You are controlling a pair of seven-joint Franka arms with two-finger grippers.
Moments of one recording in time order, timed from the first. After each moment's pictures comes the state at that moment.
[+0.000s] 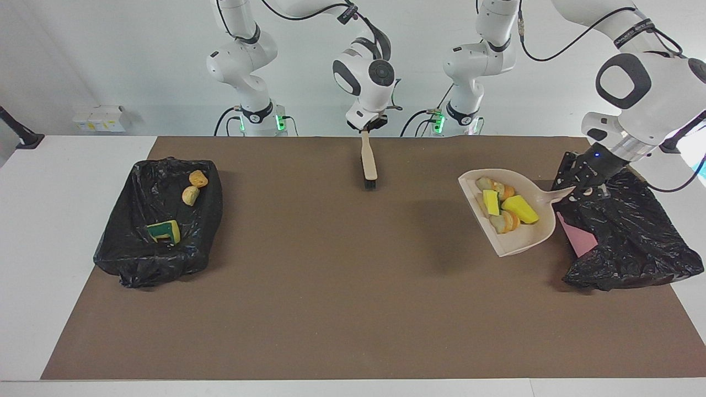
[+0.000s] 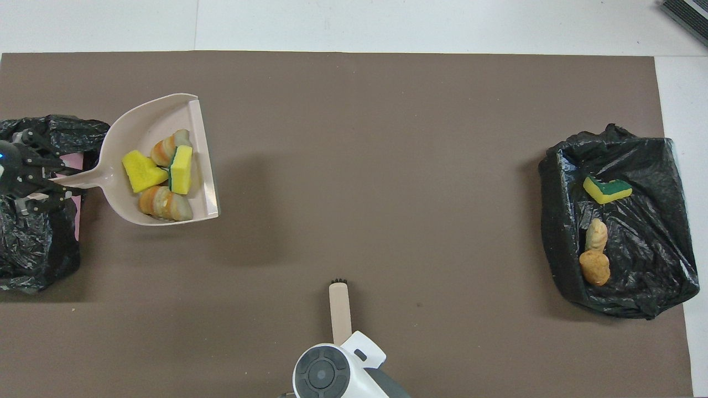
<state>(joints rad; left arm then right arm) 0.14 0.08 0.04 -1.78 -0.22 1.84 1.67 0.74 0.05 0.24 -2.26 0.29 1.99 0.78</state>
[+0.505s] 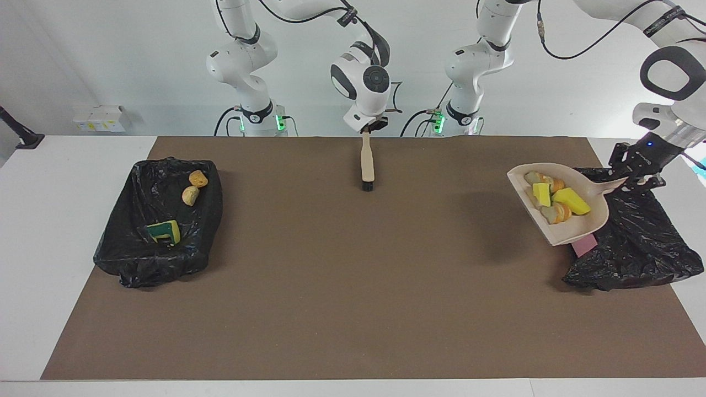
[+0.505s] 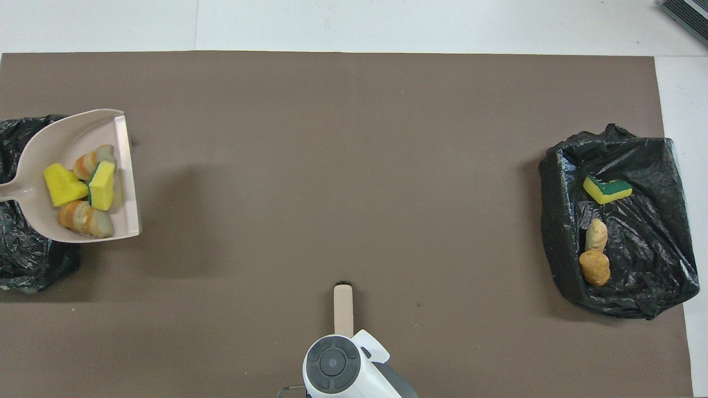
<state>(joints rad) 0.34 0.11 0.05 -1.72 -0.13 1.83 1.88 0.74 0.05 0.23 -2.27 0.37 2.04 0.77</state>
